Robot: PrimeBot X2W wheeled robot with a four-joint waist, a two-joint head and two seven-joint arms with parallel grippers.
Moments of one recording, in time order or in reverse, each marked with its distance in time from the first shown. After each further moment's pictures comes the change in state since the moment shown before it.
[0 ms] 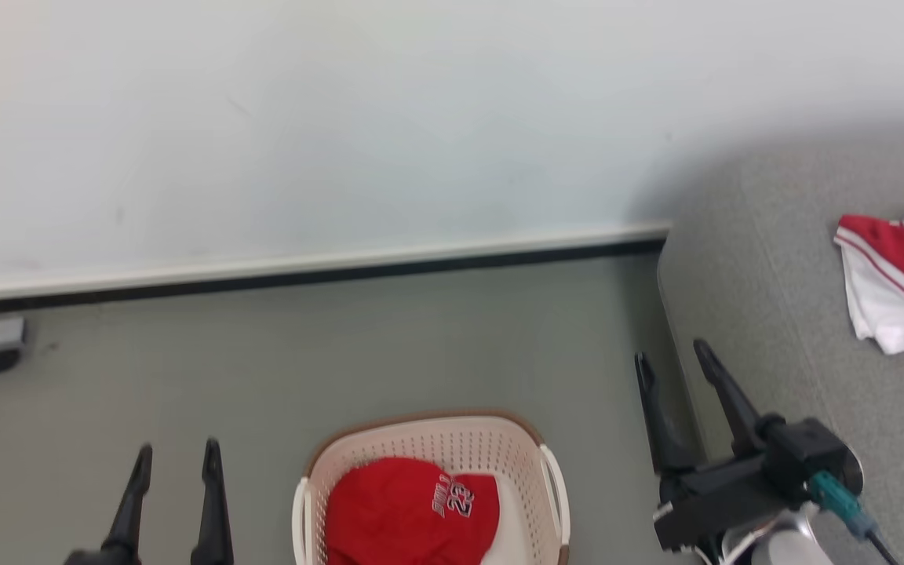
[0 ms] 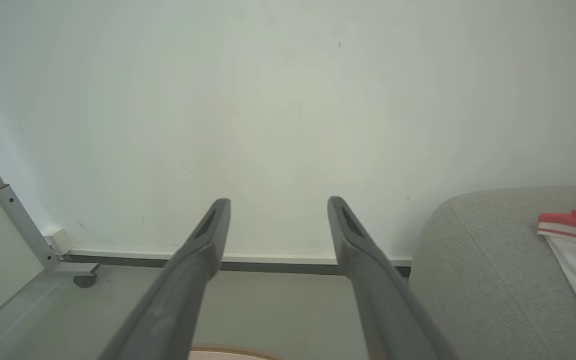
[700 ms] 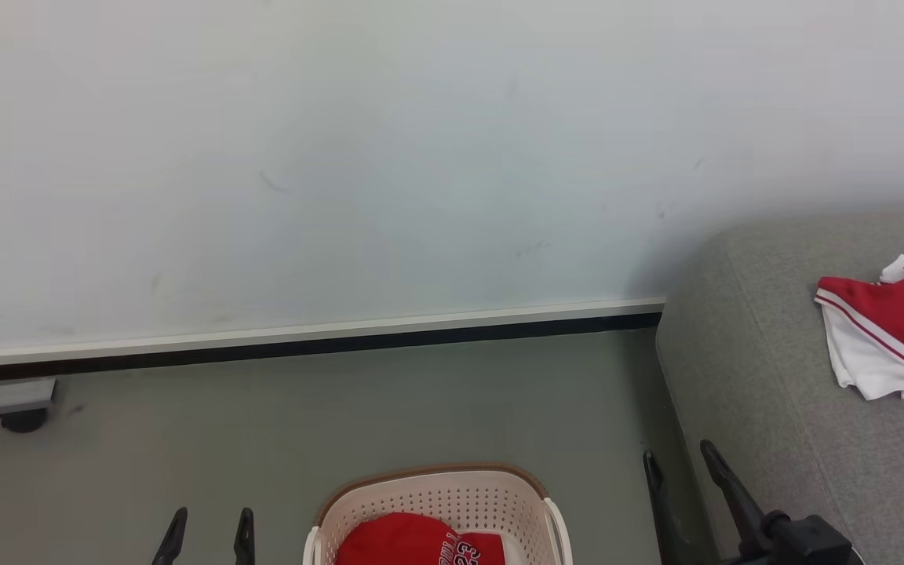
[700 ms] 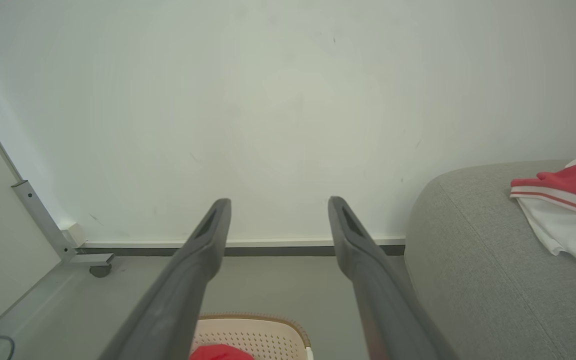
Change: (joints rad) left arm 0.181 -0.070 0.062 -0.061 0.142 -0.142 0.000; right arm 0.244 0.016 -0.013 -0.078 -0.001 0.000 0.000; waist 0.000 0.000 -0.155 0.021
